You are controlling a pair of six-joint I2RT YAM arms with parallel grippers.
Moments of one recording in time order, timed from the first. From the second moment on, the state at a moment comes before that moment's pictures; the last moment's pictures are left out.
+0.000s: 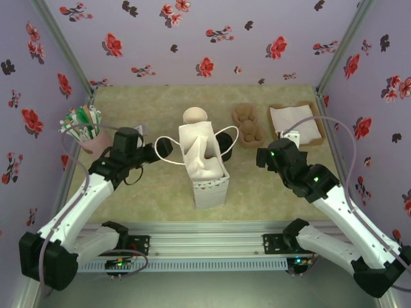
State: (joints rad) left arm -0.41 1.00 0.82 -0.49 0.12 -0.65; right arm 0.65 0.83 0.96 -0.91 0.53 0.52
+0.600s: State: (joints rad) left arm -0.39 0.81 0.52 -0.30 -0.37 -0.41; right arm 0.48 0.55 0.43 -0.29 0.70 0.20
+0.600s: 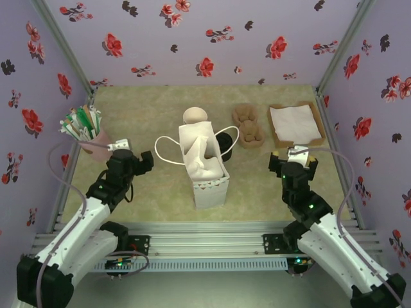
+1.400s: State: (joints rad) left arm -0.13 1.41 0.44 0.48 -0.42 0.00; right arm 0.08 1.29 0.28 0.50 0.58 0.25
